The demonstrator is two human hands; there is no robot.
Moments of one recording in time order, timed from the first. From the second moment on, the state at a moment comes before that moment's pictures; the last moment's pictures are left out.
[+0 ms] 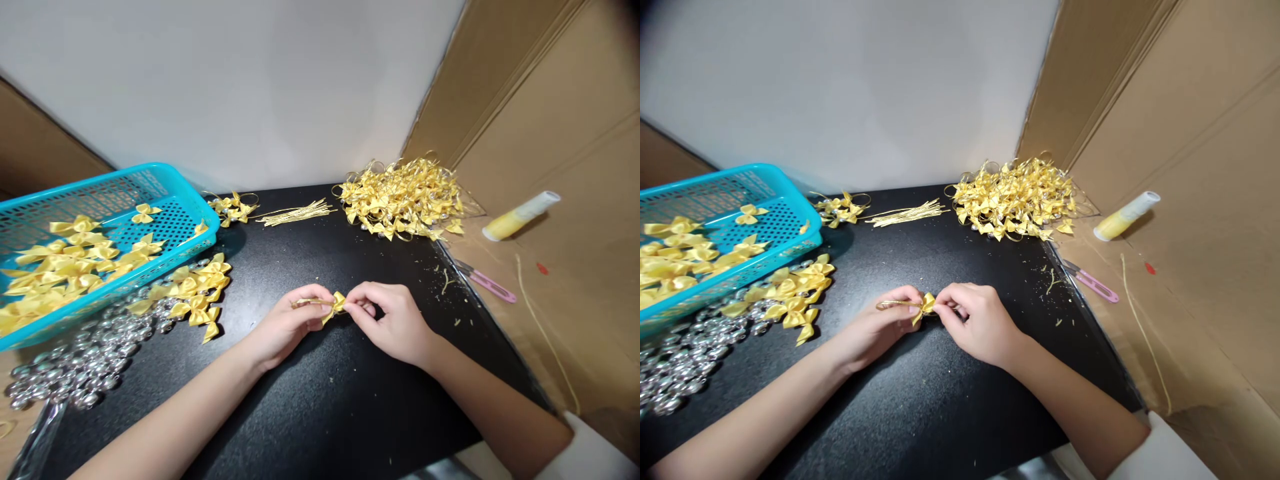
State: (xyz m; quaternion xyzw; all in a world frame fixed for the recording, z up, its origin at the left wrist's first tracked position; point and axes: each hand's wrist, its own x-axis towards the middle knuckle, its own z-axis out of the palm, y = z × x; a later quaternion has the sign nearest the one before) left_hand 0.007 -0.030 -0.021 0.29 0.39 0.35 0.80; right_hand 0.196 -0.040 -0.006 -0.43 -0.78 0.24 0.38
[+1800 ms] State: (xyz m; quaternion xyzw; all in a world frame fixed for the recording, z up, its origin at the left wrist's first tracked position) left_hand 0.011 -0.032 -0.014 0.23 0.45 0.31 0.81; right_hand 0.198 -0.040 -0.010 -0.38 -0.82 0.20 0.38
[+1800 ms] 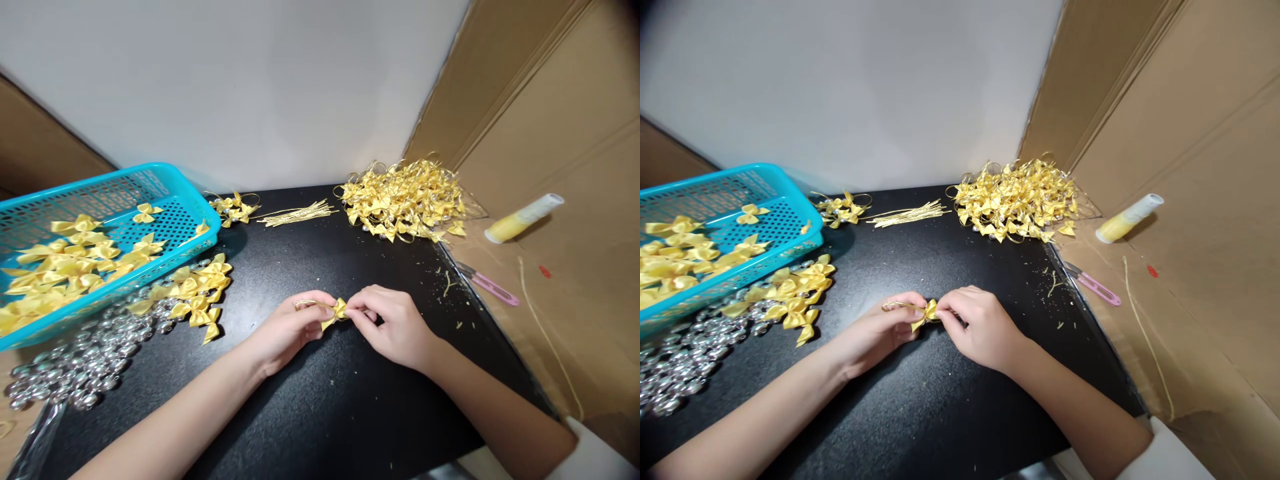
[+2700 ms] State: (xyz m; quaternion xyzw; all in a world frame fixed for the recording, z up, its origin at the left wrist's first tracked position) left_hand 0.012 -0.035 -0.020 0.32 0.46 0.38 0.74; right_hand 0.187 -0.042 -0.026 -0.47 -0.71 0.36 0.37
